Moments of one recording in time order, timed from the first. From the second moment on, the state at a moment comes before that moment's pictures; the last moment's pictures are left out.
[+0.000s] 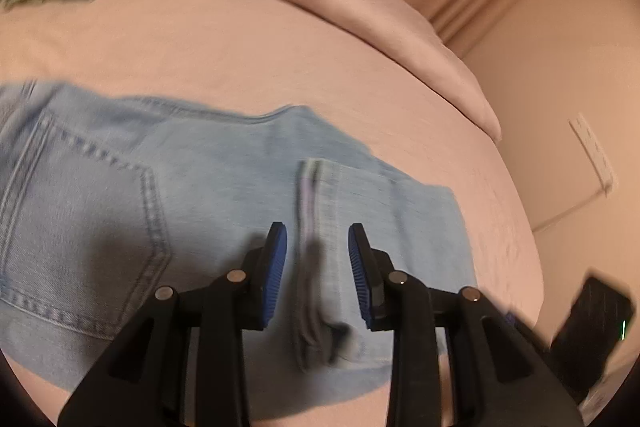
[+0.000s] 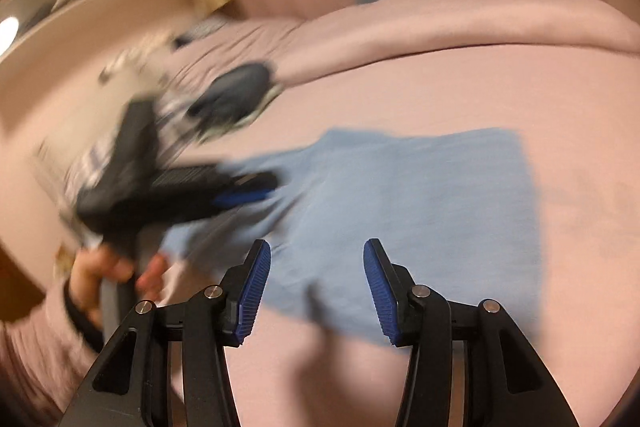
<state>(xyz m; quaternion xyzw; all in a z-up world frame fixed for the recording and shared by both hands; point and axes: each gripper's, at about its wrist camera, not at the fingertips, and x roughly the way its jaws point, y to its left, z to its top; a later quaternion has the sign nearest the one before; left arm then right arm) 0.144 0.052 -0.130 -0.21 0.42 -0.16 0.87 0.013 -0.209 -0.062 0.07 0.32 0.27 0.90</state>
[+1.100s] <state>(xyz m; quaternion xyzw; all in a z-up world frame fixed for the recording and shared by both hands) 0.133 -0.017 -0.168 -0.09 0.47 -0.26 0.84 0.030 -0.249 -0.061 0.01 0.39 0.15 0.91</state>
